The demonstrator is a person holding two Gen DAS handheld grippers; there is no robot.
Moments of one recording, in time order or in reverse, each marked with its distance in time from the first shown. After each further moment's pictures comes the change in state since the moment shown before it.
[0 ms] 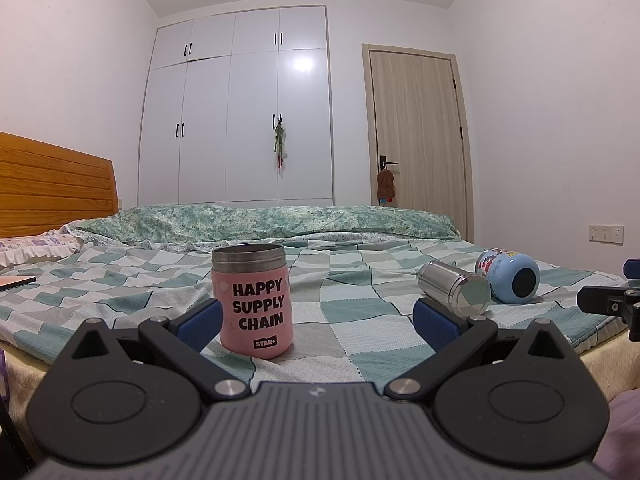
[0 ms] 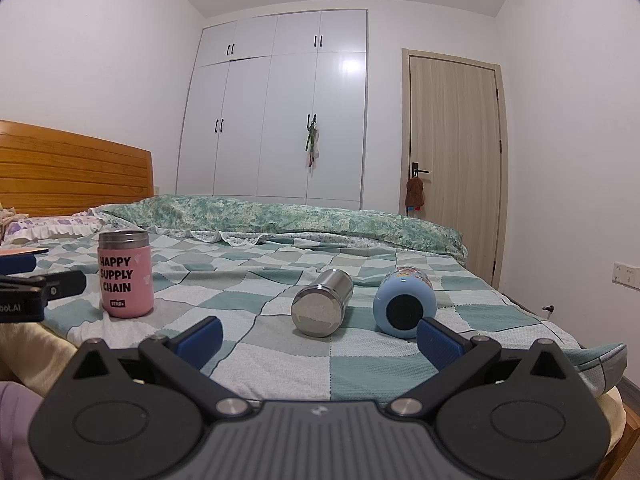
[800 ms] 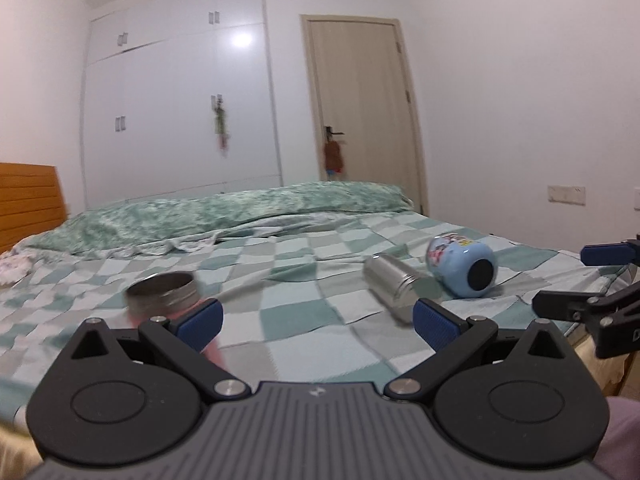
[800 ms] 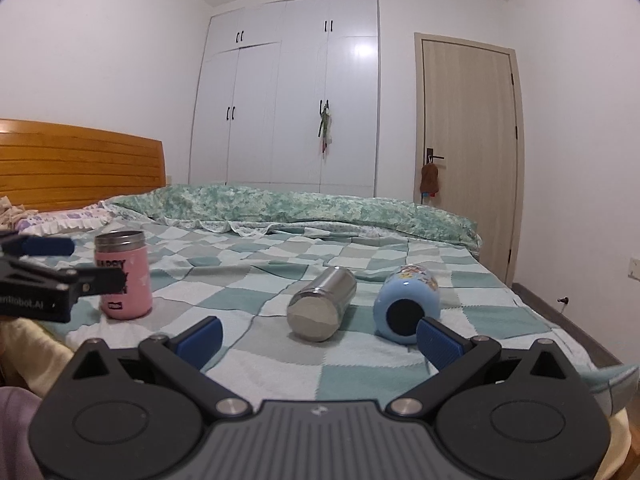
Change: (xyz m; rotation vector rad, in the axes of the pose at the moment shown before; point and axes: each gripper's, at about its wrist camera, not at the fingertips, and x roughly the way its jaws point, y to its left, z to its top) left arm 0.046 -0.052 0.046 0.116 0.102 -0.155; right arm 0.026 -0.028 0.019 0.002 0.054 0.056
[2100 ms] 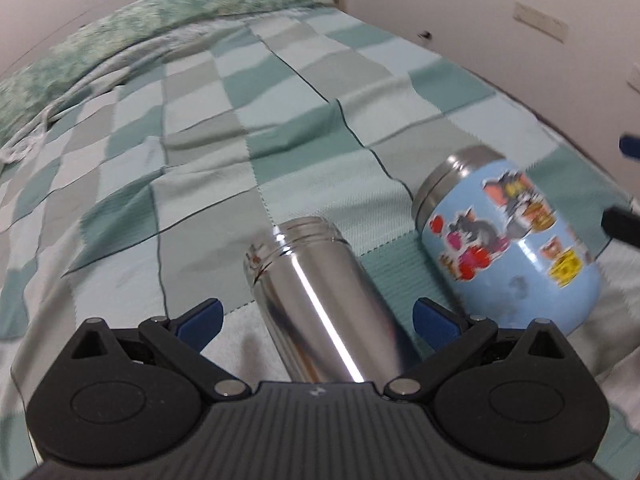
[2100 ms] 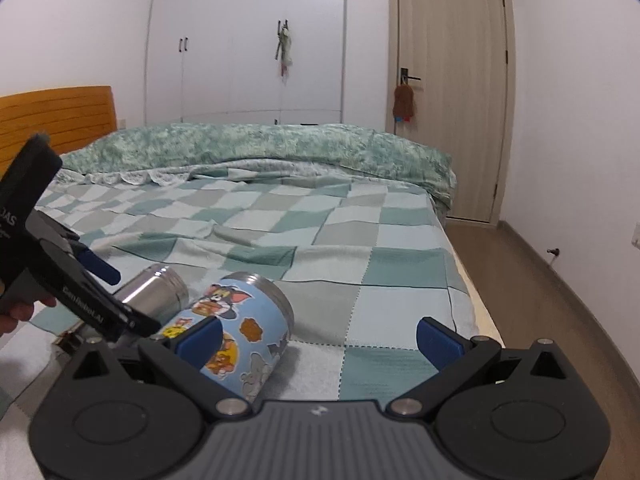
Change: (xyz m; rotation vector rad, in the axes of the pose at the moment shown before) left arm 0.355 -0.067 0.055 0.156 0.732 -0.289; right arm 0.200 -0.191 0.056 0.033 0.256 -0.051
